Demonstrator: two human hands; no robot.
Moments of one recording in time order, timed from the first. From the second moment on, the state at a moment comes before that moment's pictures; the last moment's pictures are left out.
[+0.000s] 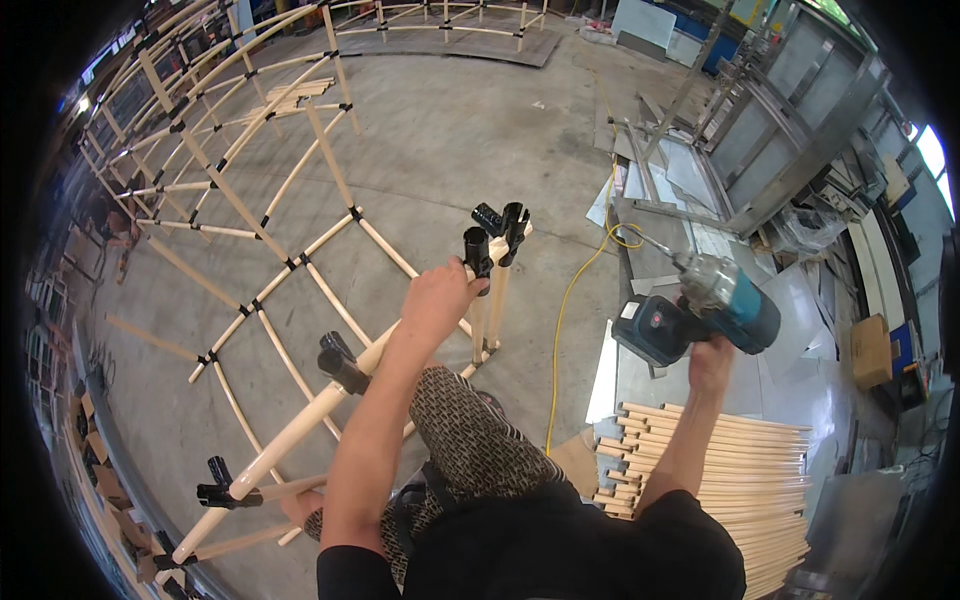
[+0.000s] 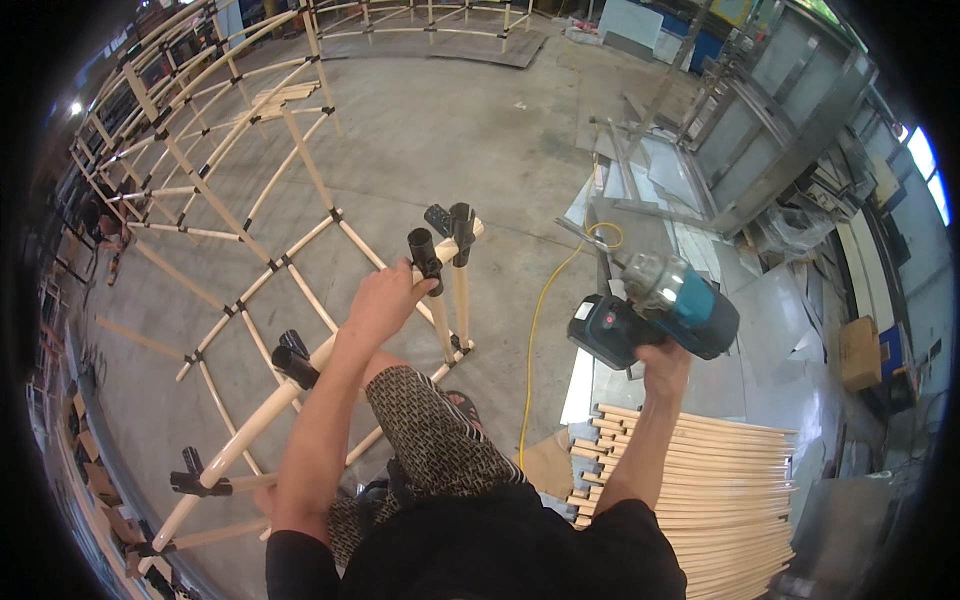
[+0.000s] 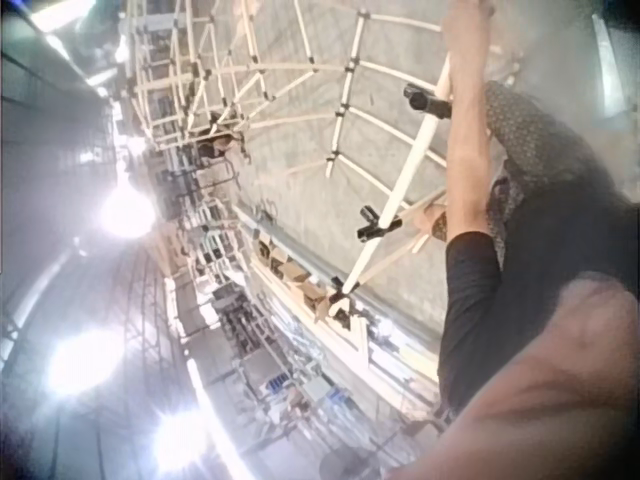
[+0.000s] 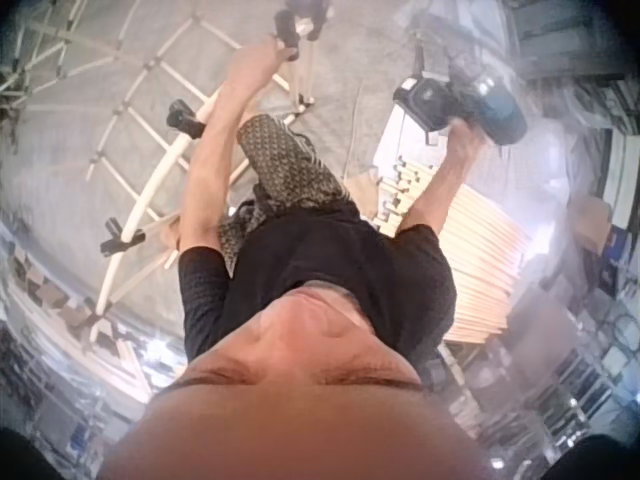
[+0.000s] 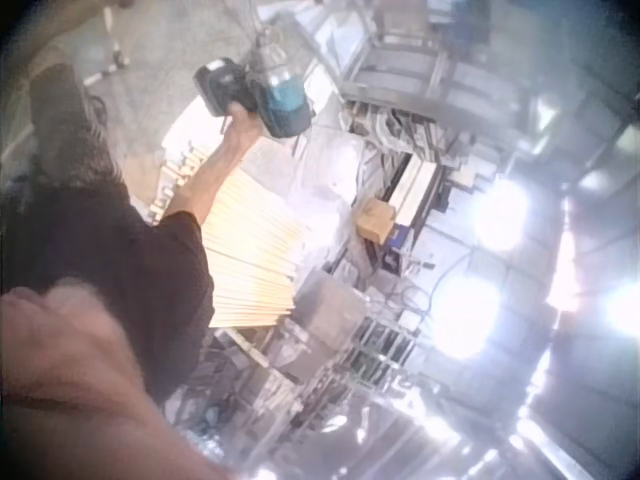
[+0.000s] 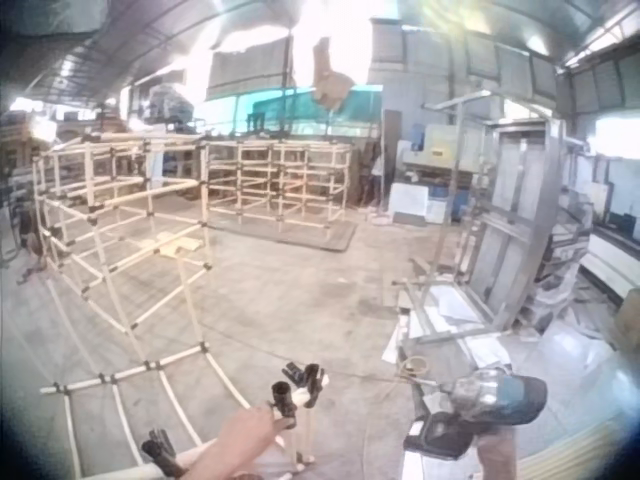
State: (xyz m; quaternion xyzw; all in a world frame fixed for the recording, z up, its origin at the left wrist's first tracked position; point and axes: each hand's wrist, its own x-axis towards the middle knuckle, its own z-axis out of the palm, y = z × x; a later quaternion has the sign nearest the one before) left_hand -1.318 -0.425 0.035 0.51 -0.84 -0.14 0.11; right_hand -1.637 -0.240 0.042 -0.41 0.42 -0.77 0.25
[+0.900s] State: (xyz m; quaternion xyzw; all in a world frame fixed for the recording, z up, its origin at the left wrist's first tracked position) left_hand -1.321 -0.426 0.034 0.55 -0.82 -0.13 0.11; right_hand -1.532 -0.314 -0.081 -0.29 0.54 -0.65 0.44
